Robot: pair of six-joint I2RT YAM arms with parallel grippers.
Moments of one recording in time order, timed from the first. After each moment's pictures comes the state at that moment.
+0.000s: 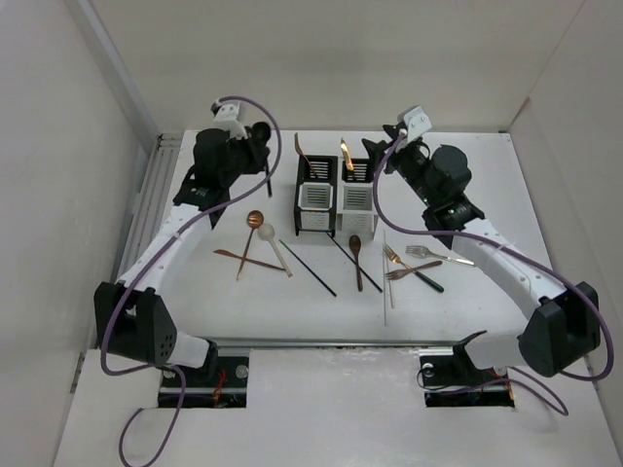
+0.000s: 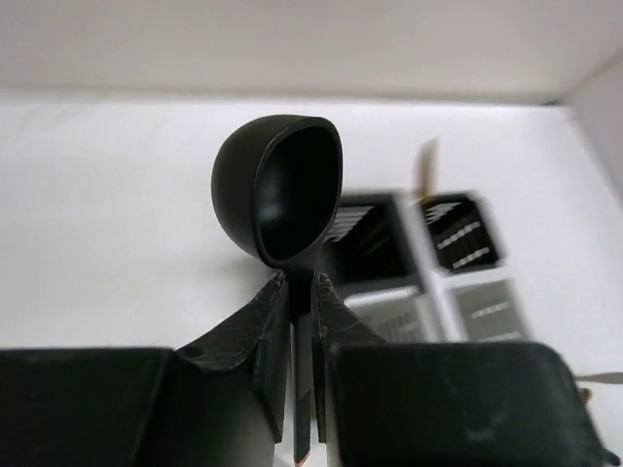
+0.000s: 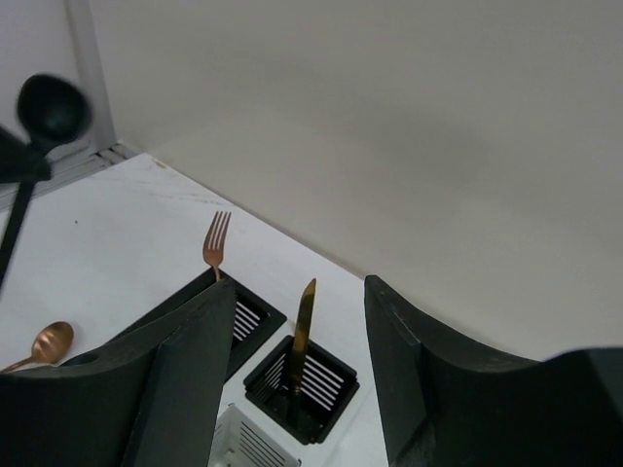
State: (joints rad) left arm -0.24 1.39 1.19 -0.09 0.09 -0.33; right arm 0.46 1.34 1.10 0.43 -0.10 -0.18
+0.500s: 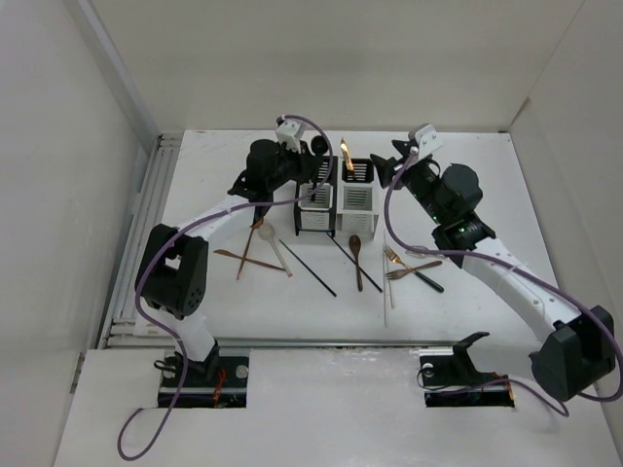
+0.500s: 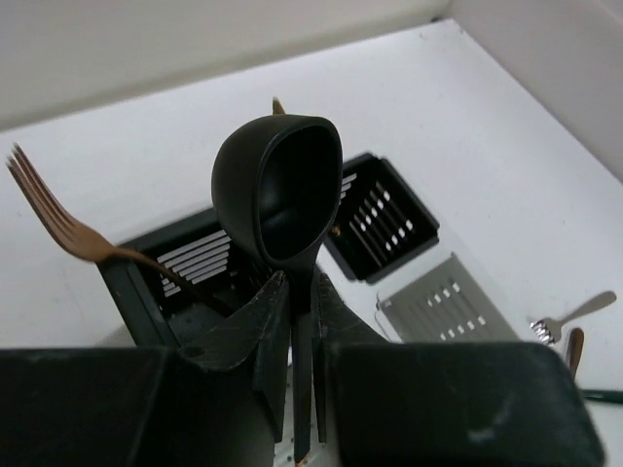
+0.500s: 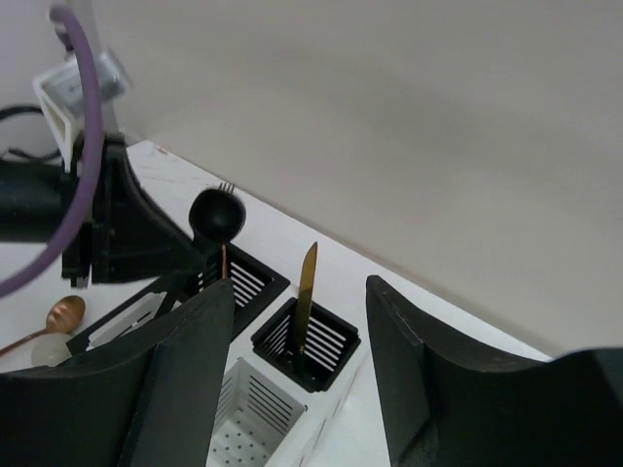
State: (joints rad) left arm -0.43 1.73 1.23 0.37 0.30 -0.25; right arm 0.46 1.22 0.96 0.42 -0.10 -0.16
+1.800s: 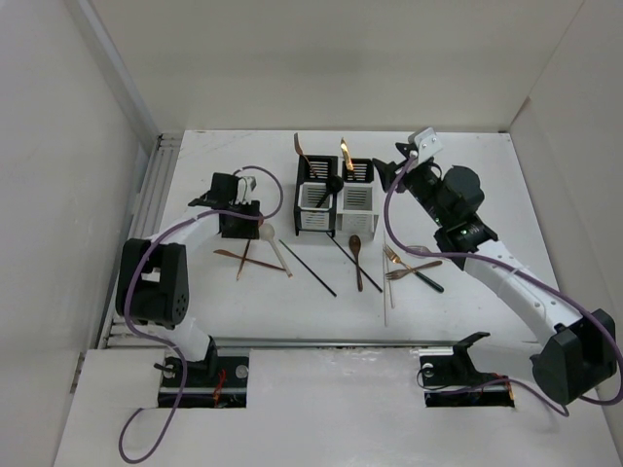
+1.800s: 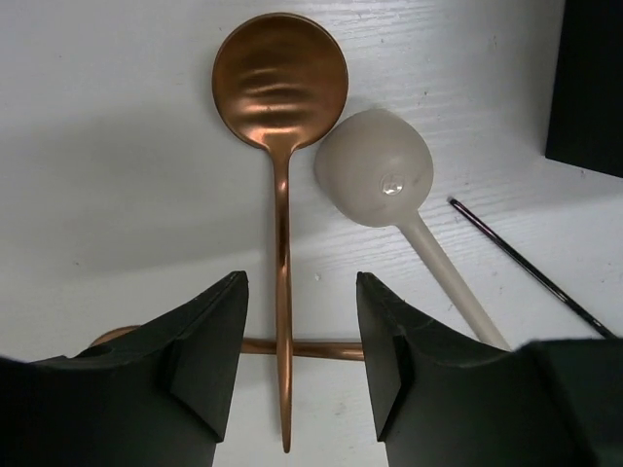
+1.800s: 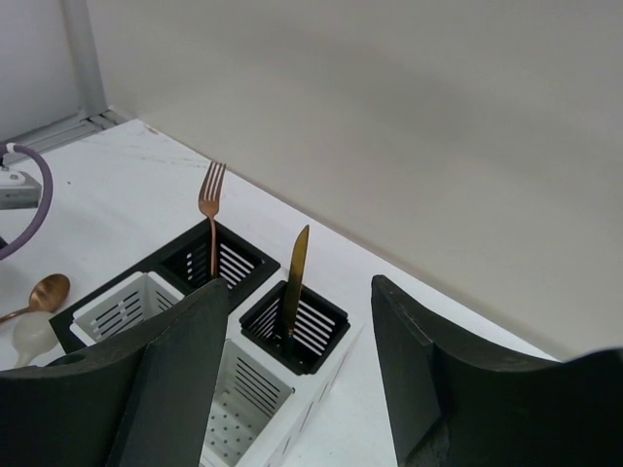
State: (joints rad) left arm -0.17 1.62 1.00 -0.41 0.13 -0.09; right arm 0.44 1.19 0.93 0.40 -0.11 -0.20
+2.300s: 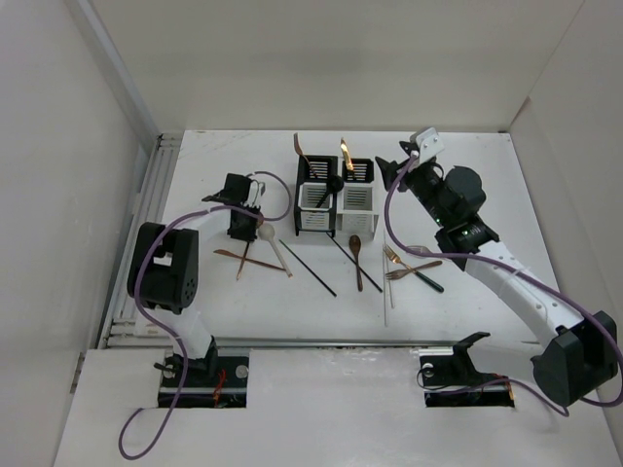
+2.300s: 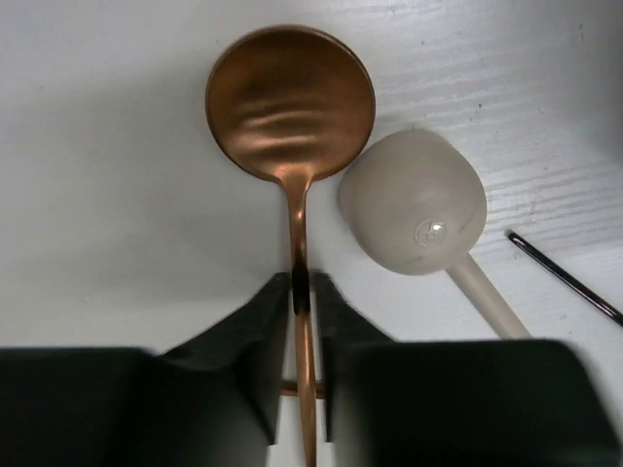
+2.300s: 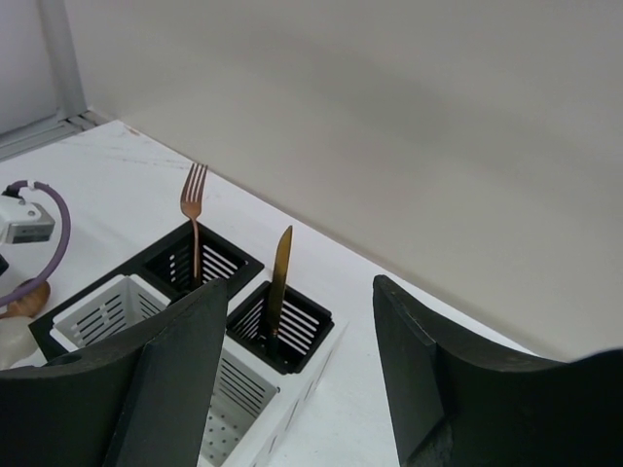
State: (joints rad) left arm -0.22 1.74 1.04 -0.41 0.03 -0.03; right arm 0.44 1.18 0.93 0.40 -0.08 -0.22
